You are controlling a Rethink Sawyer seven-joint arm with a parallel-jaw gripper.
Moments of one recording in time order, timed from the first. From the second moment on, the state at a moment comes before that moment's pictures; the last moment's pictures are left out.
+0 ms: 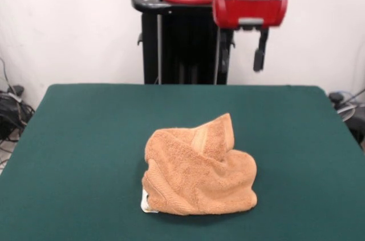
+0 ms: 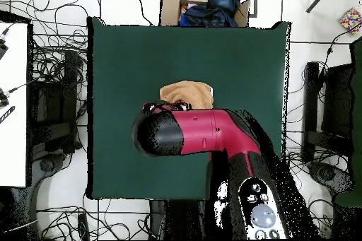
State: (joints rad) arm -0.40 -0.99 0.33 1.87 -0.27 0.55 1.75
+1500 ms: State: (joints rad) arm -0.39 -0.75 0.33 1.89 -0.37 0.43 1.75
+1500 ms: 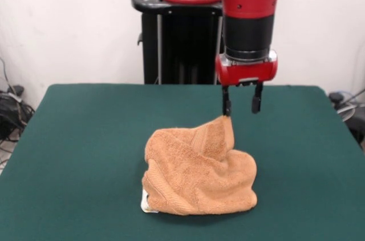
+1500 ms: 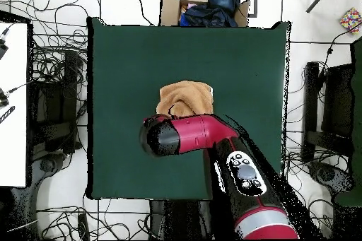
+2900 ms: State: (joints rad) arm -0.42 -0.71 0.33 1.77 -0.46 0.37 1.75
